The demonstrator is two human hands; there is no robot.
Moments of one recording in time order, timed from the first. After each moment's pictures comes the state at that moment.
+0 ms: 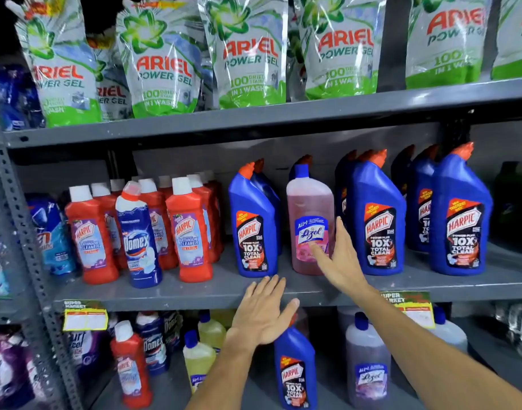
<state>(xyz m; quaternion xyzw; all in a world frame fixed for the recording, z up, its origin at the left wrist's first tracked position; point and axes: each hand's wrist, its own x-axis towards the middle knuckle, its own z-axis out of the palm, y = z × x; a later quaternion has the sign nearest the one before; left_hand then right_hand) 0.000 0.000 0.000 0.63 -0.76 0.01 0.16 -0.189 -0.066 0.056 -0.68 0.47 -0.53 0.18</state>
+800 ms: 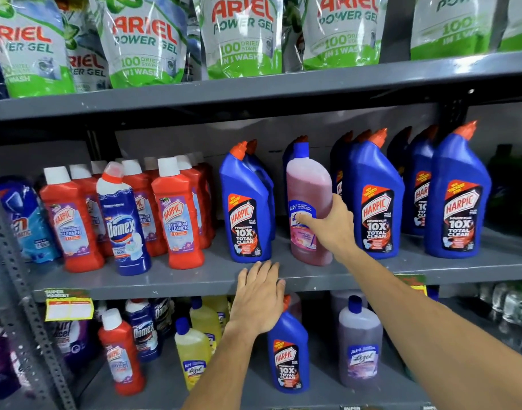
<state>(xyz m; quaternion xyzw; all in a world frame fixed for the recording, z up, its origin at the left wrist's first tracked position) -0.005 -0.008 -0.016 0.64 -0.74 0.09 0.21 -0.179 -0.087 0.086 -0.60 0.51 -0.58 0.21</state>
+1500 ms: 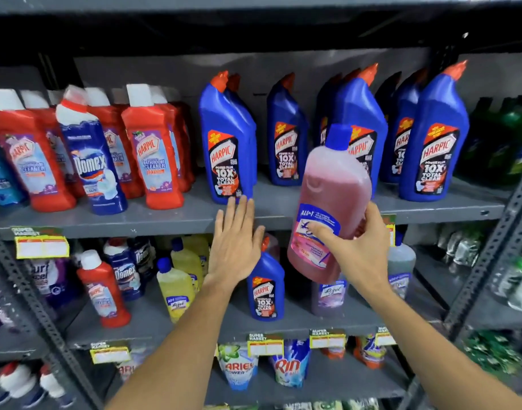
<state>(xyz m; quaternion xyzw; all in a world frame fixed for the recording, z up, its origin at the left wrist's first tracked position) -0.002 0.005 -0.043 0.61 -0.71 0.18 0.30 -0.230 0.064 0.003 -0.56 0.44 -0.66 0.22</state>
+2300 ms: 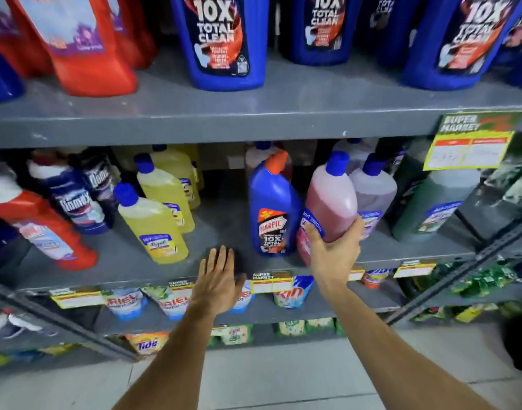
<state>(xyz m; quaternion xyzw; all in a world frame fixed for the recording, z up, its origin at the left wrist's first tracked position) 0.064 0.001 -0.316 0.68 -0.72 -0.12 -0.01 -0.154 -0.018 -0.235 -0.41 0.62 -0.62 0.24</state>
